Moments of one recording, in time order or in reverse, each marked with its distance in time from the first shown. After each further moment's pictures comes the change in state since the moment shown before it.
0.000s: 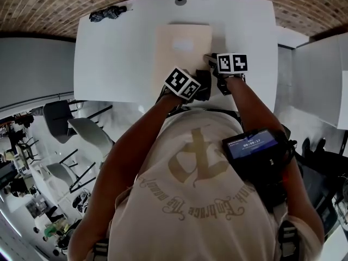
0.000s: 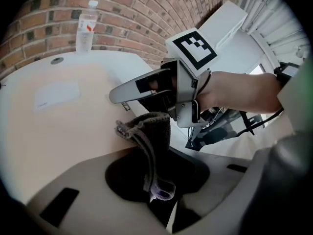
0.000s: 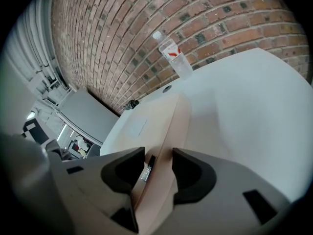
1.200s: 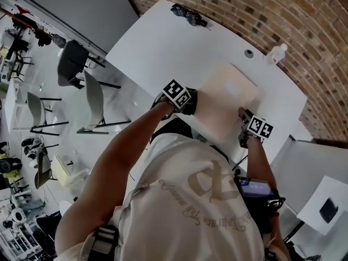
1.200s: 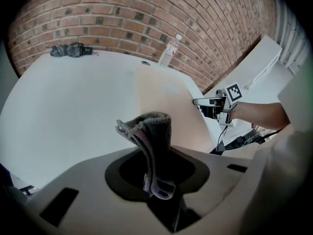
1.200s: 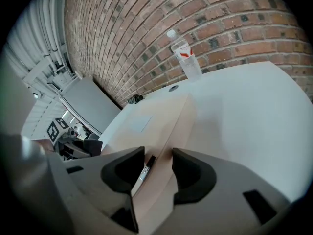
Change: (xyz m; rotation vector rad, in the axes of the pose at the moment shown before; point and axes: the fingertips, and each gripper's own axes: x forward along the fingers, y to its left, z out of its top) left arm -0.134 0.127 -0.121 -0.419 -0.186 0.274; right arm 0.003 -0.003 -0.002 -0.125 0.028 -0.009
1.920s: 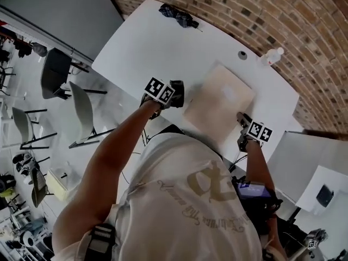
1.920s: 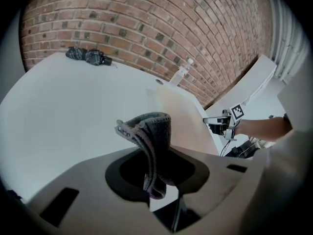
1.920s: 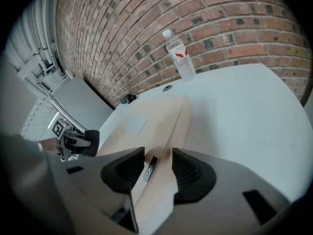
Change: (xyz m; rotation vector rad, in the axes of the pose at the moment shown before) left arm -0.029 0.078 0.029 -0.056 -0.176 -0.051; right arm -0.005 -0.001 0.003 0.048 0.018 -0.094
